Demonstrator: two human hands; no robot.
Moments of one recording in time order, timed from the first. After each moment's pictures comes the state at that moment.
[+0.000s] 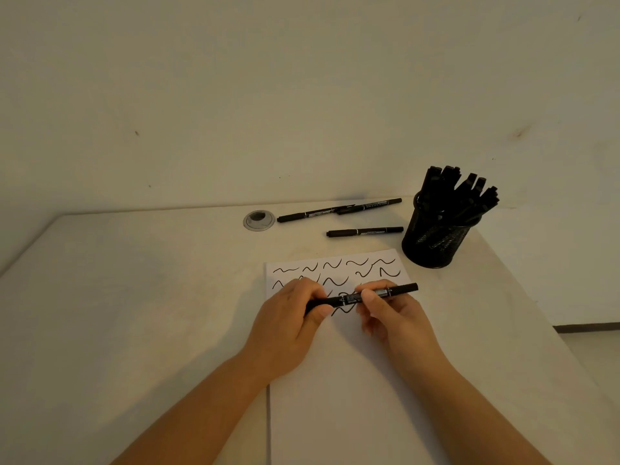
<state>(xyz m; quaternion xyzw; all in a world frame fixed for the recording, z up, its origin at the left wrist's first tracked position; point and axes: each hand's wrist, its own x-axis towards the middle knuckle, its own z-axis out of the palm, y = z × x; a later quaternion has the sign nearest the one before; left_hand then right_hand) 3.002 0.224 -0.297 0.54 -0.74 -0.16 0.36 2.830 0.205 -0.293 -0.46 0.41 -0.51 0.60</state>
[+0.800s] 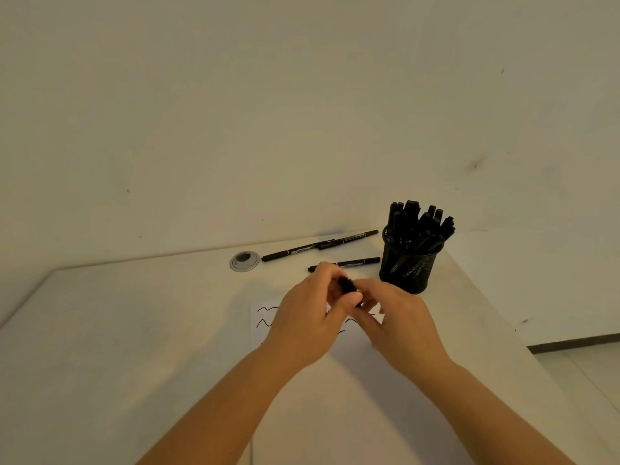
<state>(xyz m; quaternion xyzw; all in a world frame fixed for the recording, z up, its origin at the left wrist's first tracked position) 2.951 0.193 -0.241 0.50 -0.75 -0.19 0.40 2.800 0.186 -0.255 -0.80 0.44 -0.40 0.09</state>
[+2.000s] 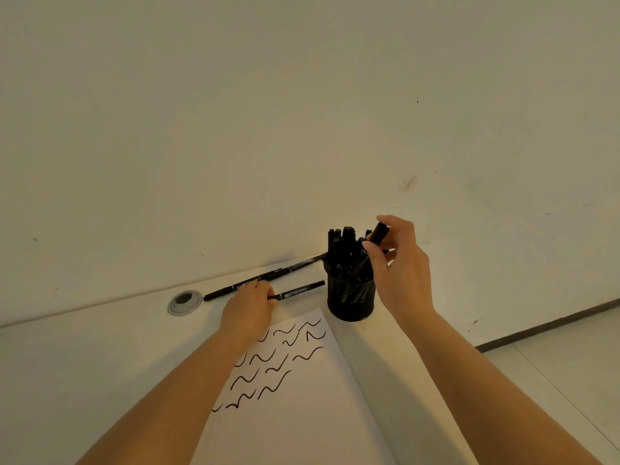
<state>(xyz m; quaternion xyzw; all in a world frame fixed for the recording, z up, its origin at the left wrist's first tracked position) 2.966 0.063 -0.299 0.66 -0.73 -0.05 0.16 2.730 0.103 -0.227 -0.61 0.53 -0.57 0.12</state>
